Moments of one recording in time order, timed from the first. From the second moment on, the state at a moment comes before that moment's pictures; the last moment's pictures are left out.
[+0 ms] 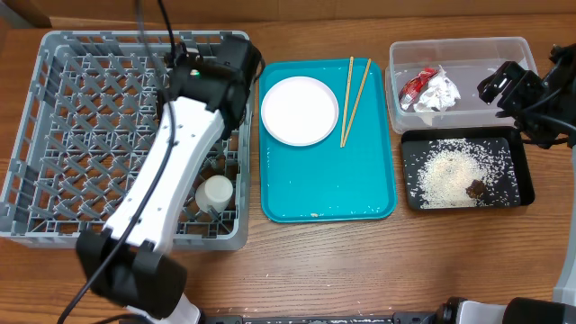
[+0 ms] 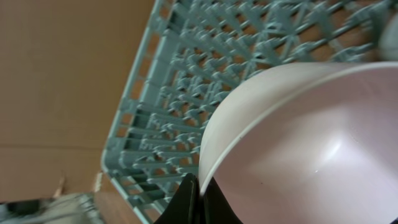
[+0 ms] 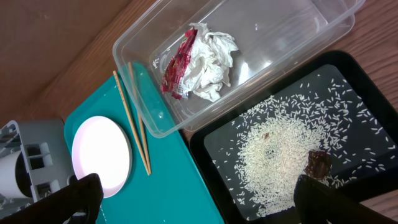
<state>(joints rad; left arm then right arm) -0.34 1.78 1.74 -1.40 -0.91 -0.53 -0.28 1.50 1.64 -1.16 -0.25 0.39</state>
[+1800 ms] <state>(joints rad) -0.50 1.88 1.43 -1.32 -1.34 -0.89 -0.28 1.50 1.64 -1.16 -0.25 0.39</state>
